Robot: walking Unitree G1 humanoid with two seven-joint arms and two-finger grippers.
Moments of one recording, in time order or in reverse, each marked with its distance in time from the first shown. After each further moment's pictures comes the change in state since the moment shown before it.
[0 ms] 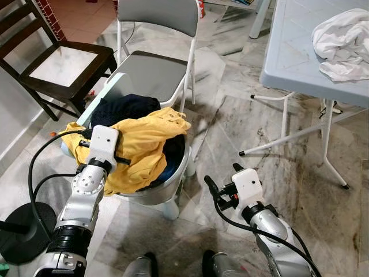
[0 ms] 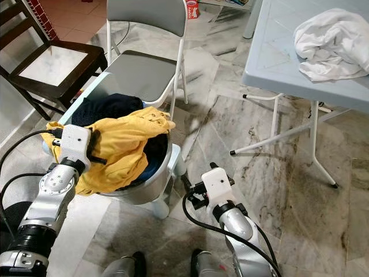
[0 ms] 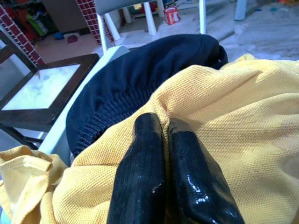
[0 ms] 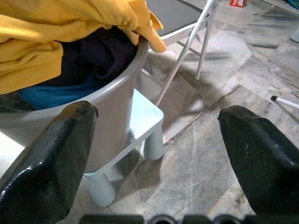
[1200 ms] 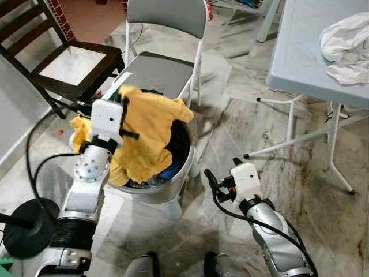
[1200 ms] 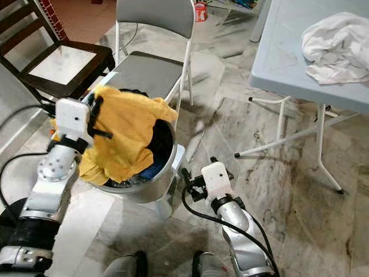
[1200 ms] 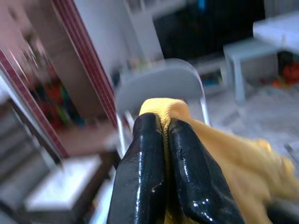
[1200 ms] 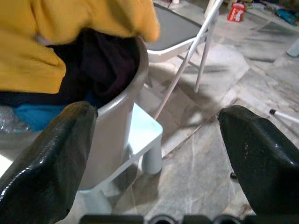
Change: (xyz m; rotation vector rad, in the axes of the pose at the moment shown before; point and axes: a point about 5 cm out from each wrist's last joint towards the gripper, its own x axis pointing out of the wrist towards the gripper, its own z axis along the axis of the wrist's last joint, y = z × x) left arm -0.003 -0.007 0.094 0.097 -0.441 0.001; right arm 0.016 -0.005 0.003 -0.002 -0.040 -0.032
